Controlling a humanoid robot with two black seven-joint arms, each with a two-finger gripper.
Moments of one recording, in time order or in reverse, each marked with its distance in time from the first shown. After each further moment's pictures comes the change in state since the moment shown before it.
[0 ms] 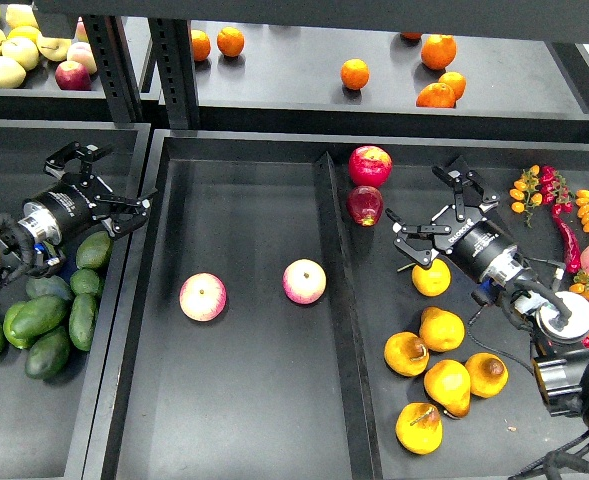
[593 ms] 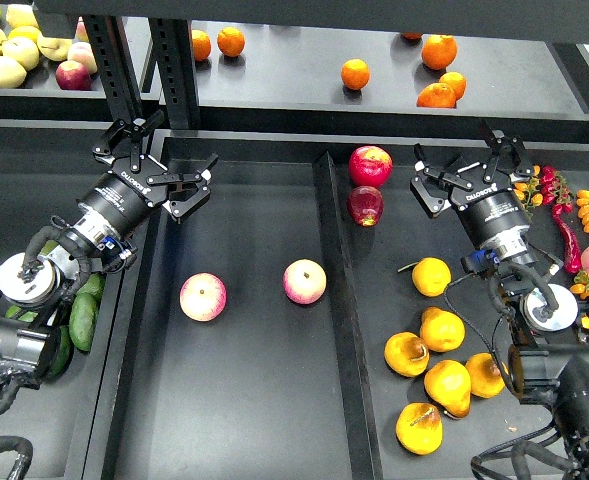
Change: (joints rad) left arm 0.197 -0.162 -0.178 -0.429 -0.001 0.000 0.000; right arm -0.022 0.096 0.162 0.149 0.002 0.000 0.193
